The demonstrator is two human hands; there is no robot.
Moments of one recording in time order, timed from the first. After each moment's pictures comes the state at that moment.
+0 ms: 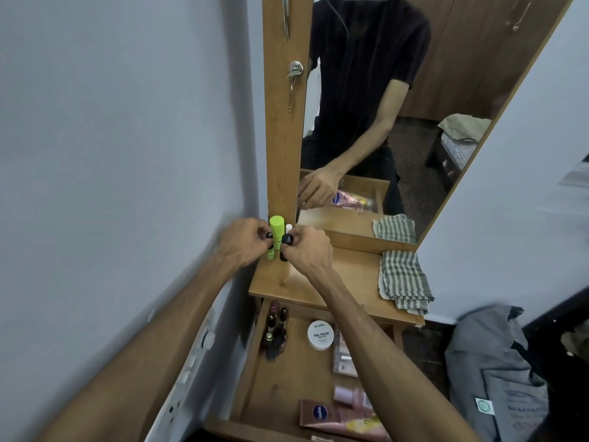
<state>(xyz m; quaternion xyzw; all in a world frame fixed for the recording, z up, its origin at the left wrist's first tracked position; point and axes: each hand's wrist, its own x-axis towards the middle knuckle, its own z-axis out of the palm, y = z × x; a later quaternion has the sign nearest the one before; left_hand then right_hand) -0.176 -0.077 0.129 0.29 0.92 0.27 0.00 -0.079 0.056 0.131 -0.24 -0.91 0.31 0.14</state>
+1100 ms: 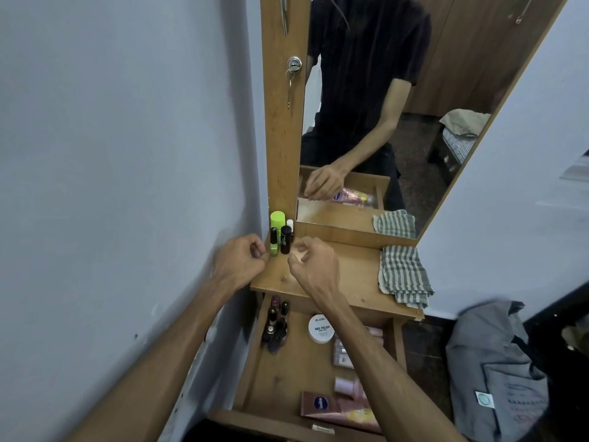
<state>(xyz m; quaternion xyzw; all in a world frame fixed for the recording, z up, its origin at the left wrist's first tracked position) -0.141 -0.105 0.101 0.24 0.91 0.33 0.02 -0.041 0.050 0.096 -0.21 -0.89 0.32 0.25</state>
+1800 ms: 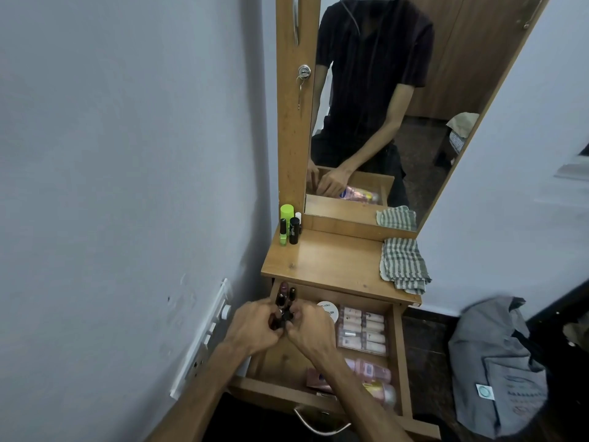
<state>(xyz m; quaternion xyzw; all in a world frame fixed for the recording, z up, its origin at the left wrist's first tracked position) -0.021 -0.154 0.035 0.34 0.92 0.17 0.07 0.059 -0.014 0.023 -0.20 -0.93 0.29 0.07</state>
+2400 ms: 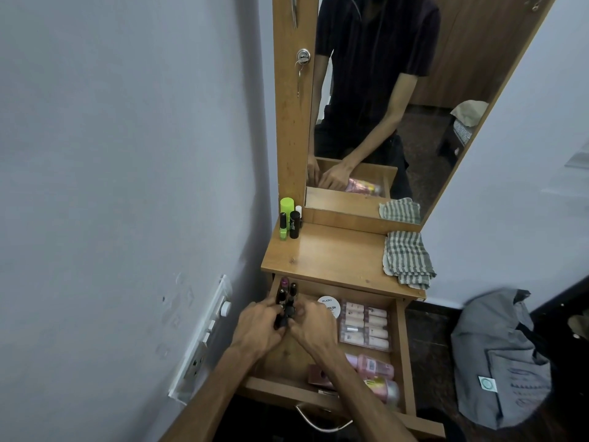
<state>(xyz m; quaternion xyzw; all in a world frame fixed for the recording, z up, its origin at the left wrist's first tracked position) -0.013 -0.145 0.013 0.35 0.93 0.14 0.04 0.053 -0.007 0.002 -0.20 -0.93 0.29 0.06</state>
